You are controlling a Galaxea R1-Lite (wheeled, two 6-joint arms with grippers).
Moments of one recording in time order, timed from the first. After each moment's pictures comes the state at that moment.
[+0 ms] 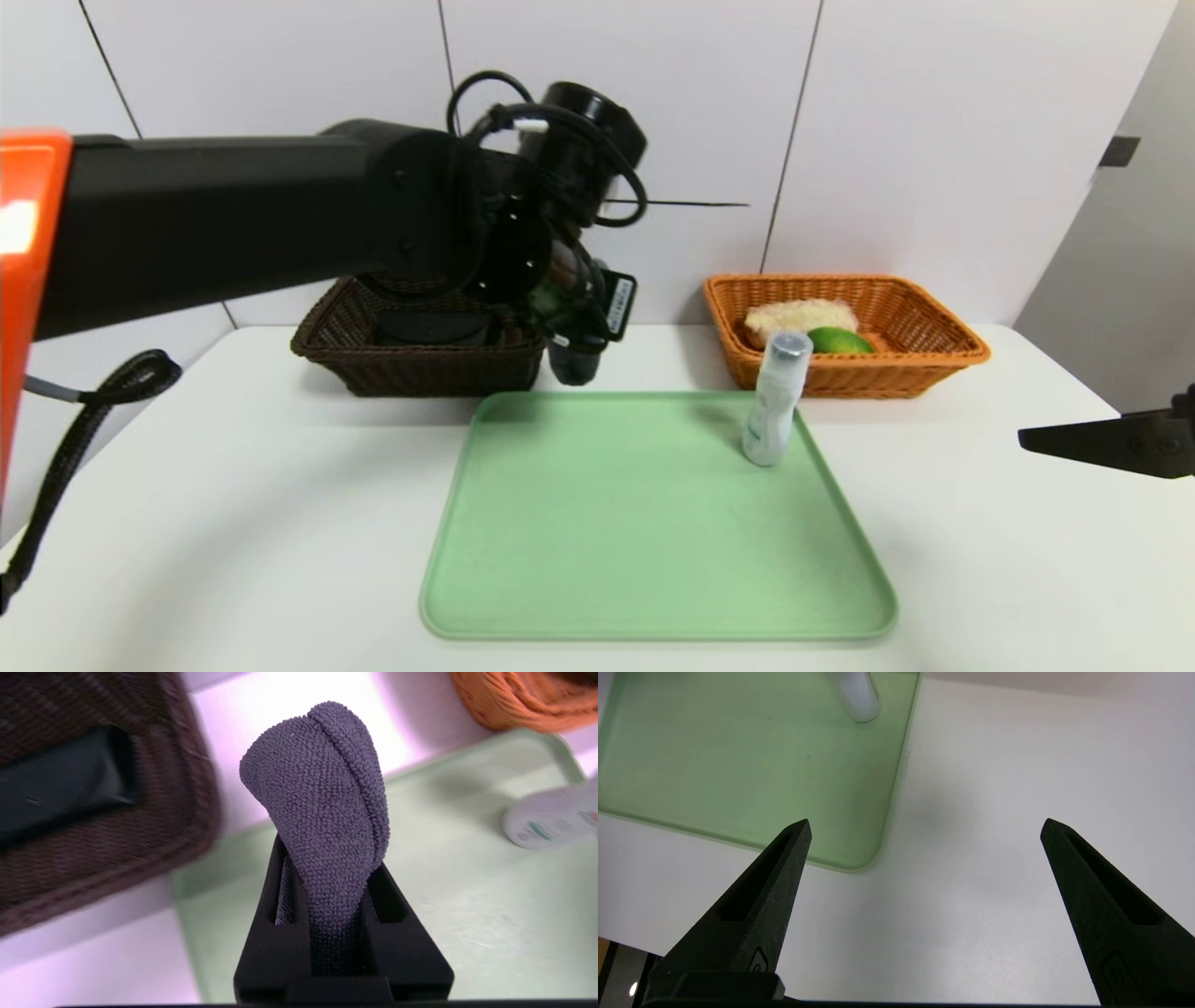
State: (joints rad) left arm -0.73 2.05 -1.97 0.54 0.36 -0.18; right arm 0.19 1.17 -1.11 0.63 0.10 0.05
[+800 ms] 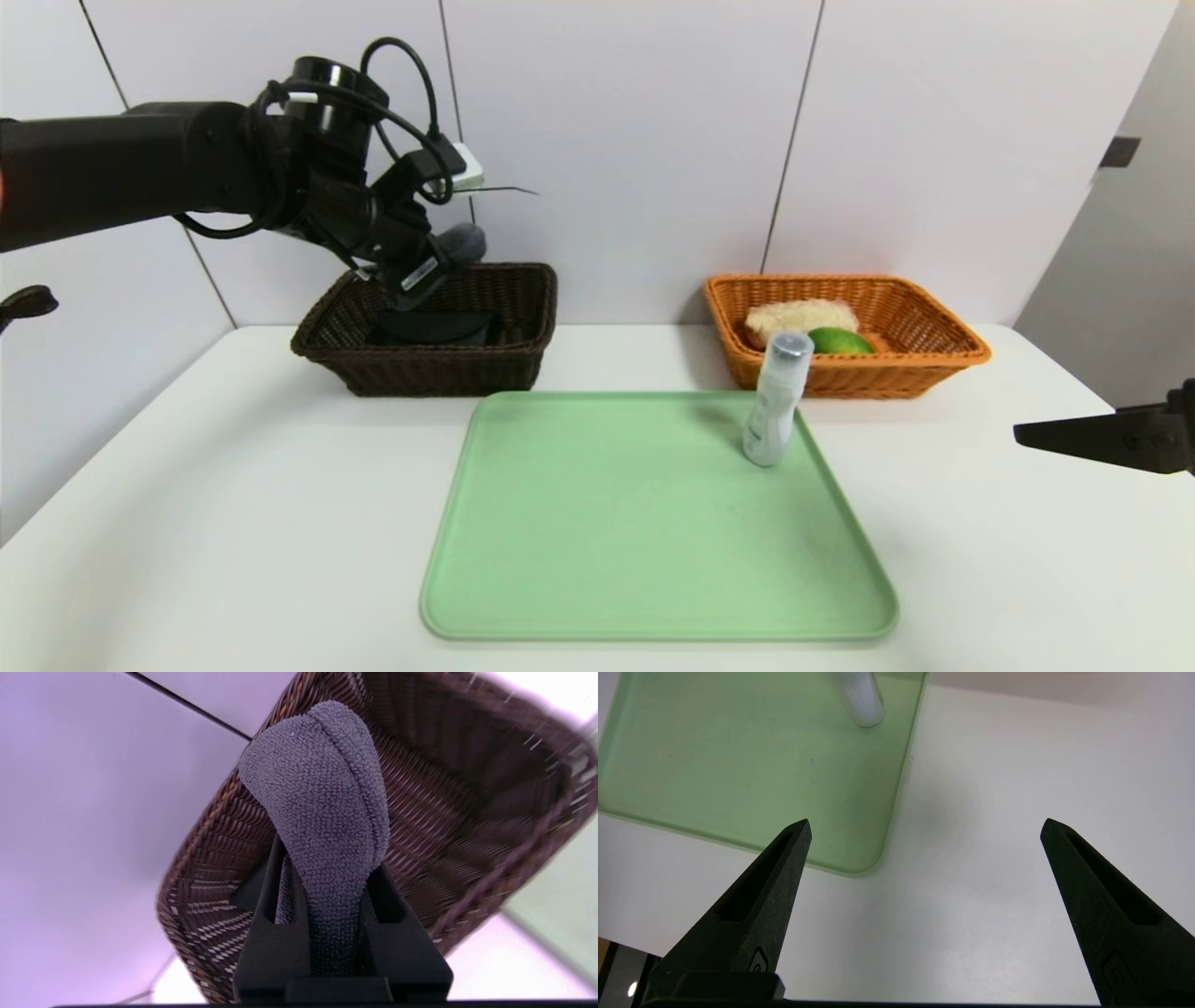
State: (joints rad) left arm -0.26 2.04 -1.97 0.47 -0.08 0.76; right arm 0.20 1.17 -1.12 0.62 0.10 0.05
